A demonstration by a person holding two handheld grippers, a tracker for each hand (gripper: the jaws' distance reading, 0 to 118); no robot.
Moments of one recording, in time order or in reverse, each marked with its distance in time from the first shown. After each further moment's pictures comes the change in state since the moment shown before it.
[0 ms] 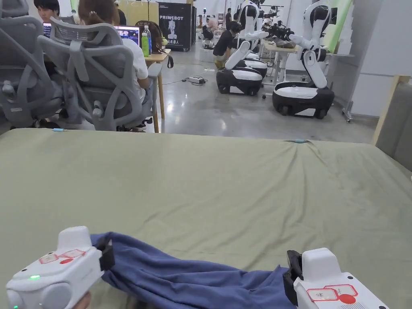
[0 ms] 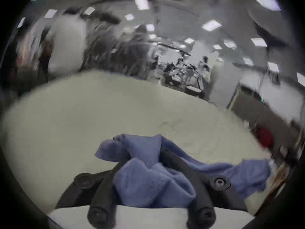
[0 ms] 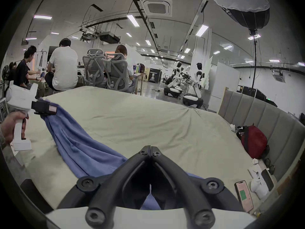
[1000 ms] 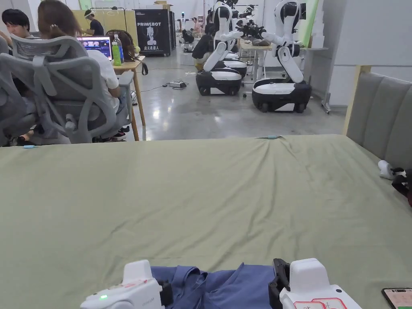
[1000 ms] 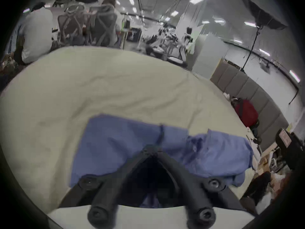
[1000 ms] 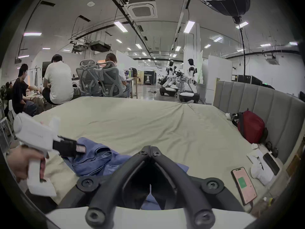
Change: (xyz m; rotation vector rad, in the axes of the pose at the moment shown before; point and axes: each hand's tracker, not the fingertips) left arm 0.160 -0.061 -0.036 -0.343 -0.247 0.167; right arm 0.055 -0.031 0.037 0.017 0.000 -0.148
